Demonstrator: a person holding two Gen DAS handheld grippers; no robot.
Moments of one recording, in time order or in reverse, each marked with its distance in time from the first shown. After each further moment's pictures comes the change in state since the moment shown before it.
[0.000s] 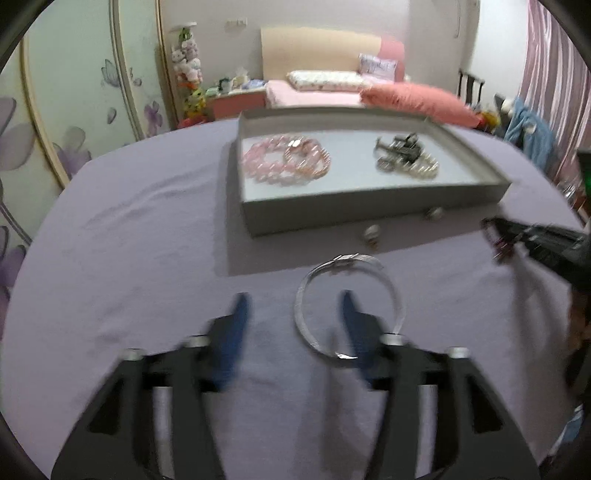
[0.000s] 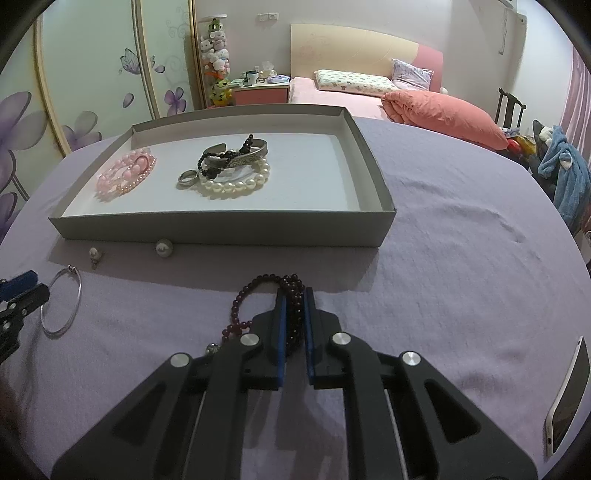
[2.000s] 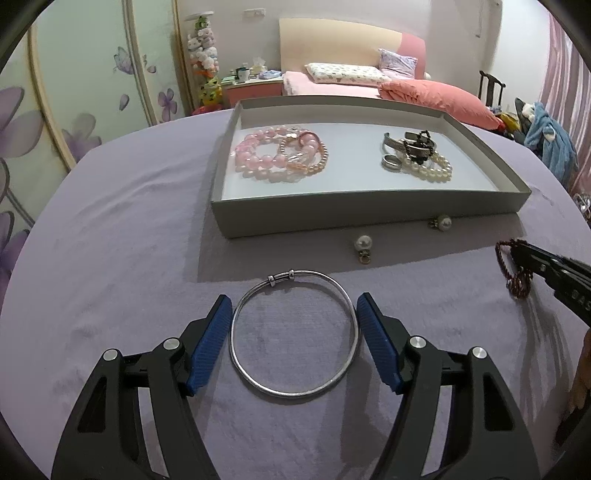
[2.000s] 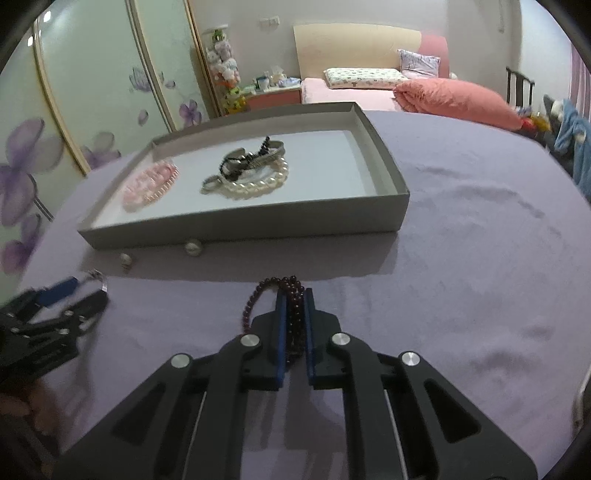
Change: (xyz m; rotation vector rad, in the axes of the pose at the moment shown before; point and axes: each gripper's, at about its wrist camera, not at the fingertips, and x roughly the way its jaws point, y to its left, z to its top) left arm 0.022 -0.014 0.009 -0.069 0.051 0.069; right arm -0.015 -0.007 -0.012 0.097 -0.034 0.154
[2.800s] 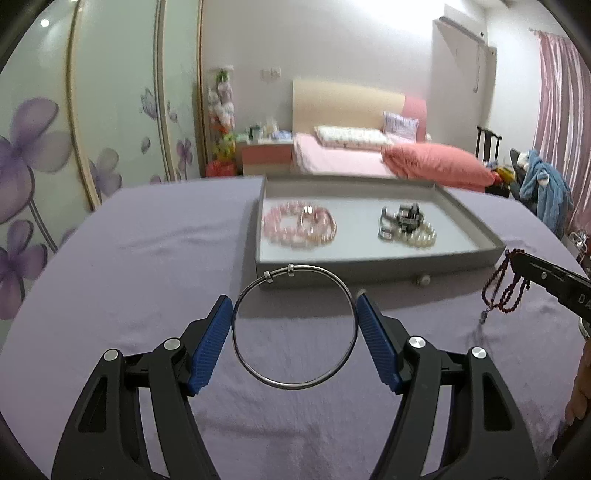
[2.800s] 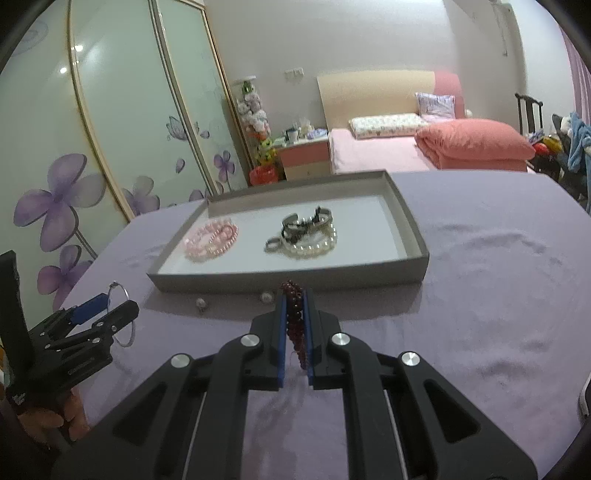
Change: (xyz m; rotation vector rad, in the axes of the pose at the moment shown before) left arm -0.057 0.008 -0.004 -0.044 -0.284 0.015; right arm -0.061 0.027 0.006 -0.026 -0.216 0.099
